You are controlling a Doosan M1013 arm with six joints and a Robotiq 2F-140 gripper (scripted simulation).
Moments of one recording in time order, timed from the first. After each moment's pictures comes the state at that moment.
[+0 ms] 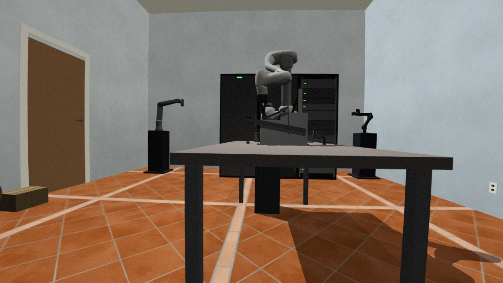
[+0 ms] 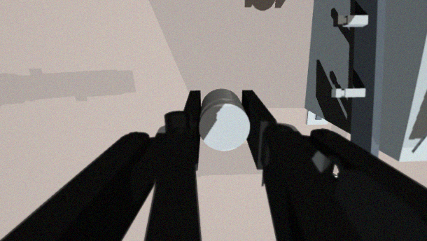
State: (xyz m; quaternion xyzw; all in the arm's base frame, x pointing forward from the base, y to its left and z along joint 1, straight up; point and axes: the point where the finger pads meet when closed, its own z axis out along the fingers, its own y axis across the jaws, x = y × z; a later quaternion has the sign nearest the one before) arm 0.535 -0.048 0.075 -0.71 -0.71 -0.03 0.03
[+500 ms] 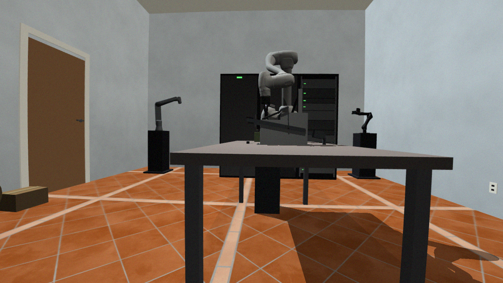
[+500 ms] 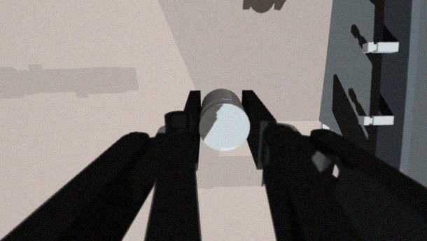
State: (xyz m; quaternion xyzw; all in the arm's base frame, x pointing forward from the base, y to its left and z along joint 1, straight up) arm 0.516 -0.028 0.066 -0.71 -0.71 -0.02 0.02
